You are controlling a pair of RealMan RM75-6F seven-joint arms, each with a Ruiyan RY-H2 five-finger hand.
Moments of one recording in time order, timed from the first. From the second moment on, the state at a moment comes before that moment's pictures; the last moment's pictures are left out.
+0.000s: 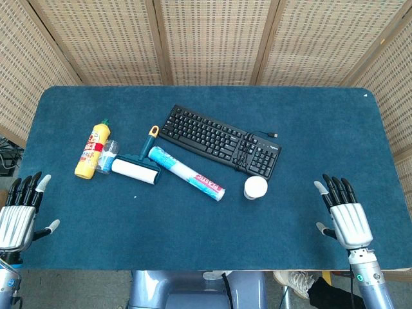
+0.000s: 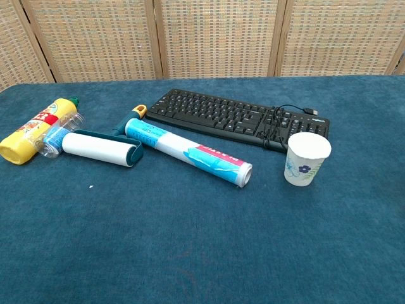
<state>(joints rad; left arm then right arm) -0.10 -1.25 -0.04 -1.56 1.54 1.54 0.20 0.20 -1.29 0.03 -1.51 -1.57 1.49 -0.17</state>
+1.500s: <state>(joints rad) -0.09 -1.23 -0.05 -1.57 1.54 1.54 0.18 0.35 -1.32 0.16 -1.72 -1.44 1.28 -0.41</state>
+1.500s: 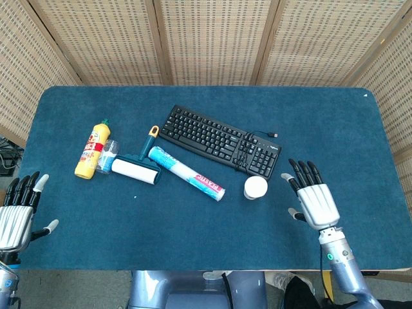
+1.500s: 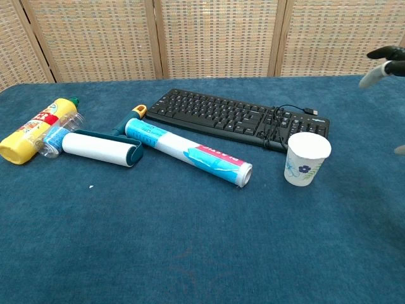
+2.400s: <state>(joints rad) -0.10 -1.23 -0.04 -1.57 1.53 1.51 0.17 0.65 -1.51 0.26 -1.82 -0.81 1.17 -0.95</state>
